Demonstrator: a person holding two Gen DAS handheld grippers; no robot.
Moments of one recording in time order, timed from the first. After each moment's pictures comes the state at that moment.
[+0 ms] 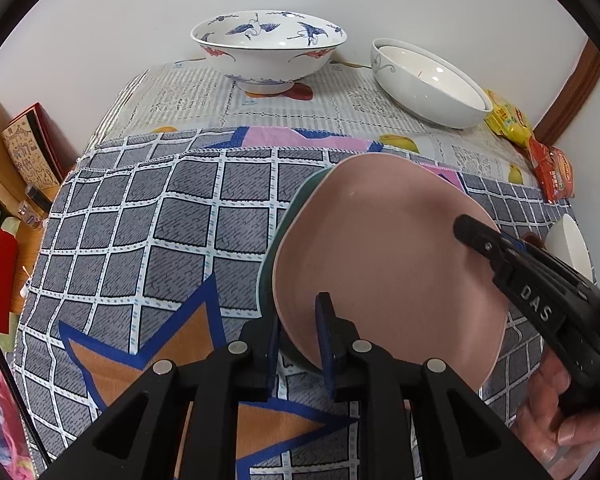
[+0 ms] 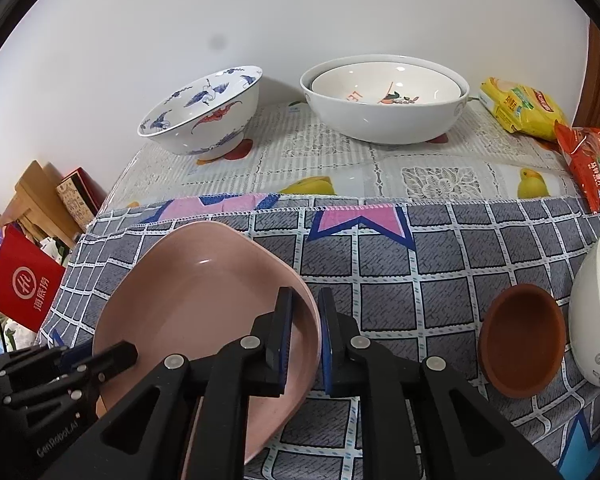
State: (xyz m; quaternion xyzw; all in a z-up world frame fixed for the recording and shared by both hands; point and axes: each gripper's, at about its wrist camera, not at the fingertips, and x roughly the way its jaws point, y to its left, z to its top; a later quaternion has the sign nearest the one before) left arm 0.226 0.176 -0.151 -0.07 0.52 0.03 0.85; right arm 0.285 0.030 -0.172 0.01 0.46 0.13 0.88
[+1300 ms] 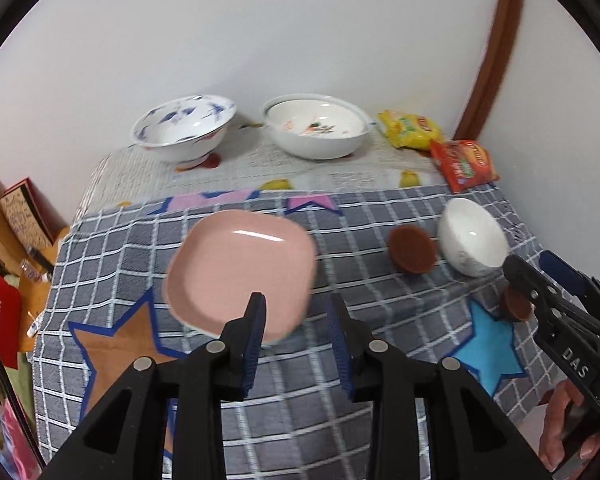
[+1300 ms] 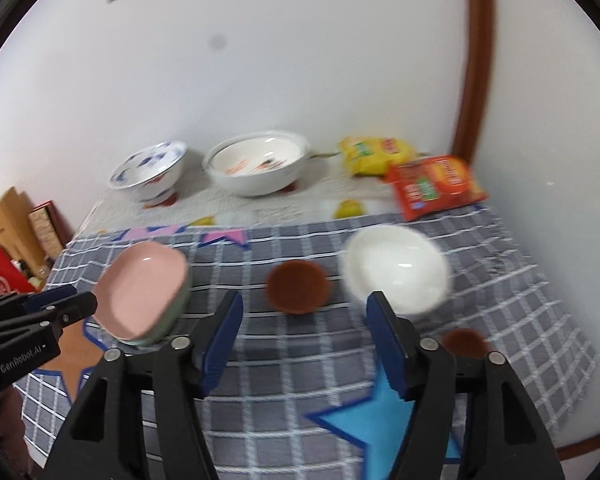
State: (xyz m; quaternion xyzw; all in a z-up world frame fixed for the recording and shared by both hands) left arm 0.158 0.068 -0.060 -0.02 0.45 -0.03 0.89; right arm 0.148 -0.100 -0.065 -0.02 0.37 0.00 0.93
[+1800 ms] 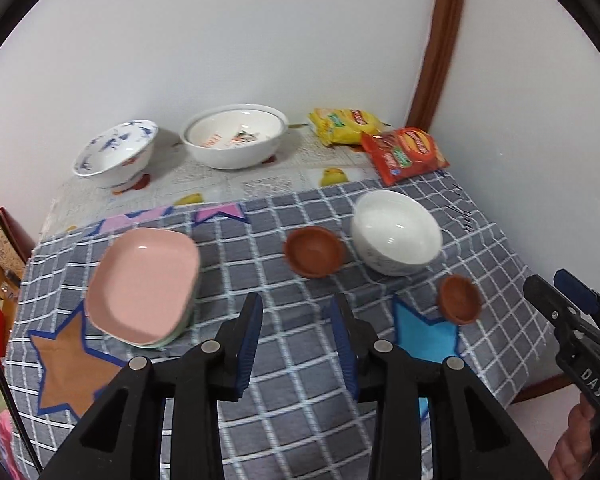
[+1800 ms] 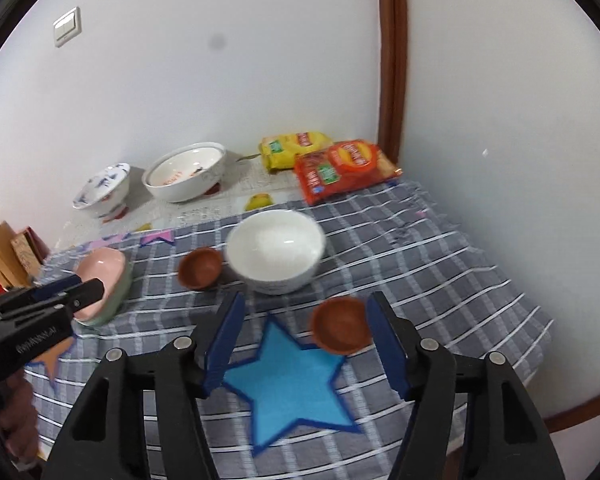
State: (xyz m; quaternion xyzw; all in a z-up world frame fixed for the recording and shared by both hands) left arm 0.150 -0.039 -0.055 0.00 0.44 -0.07 0.90; right arm 0.100 -0.212 -0.041 0.01 0.37 -0.05 0.93
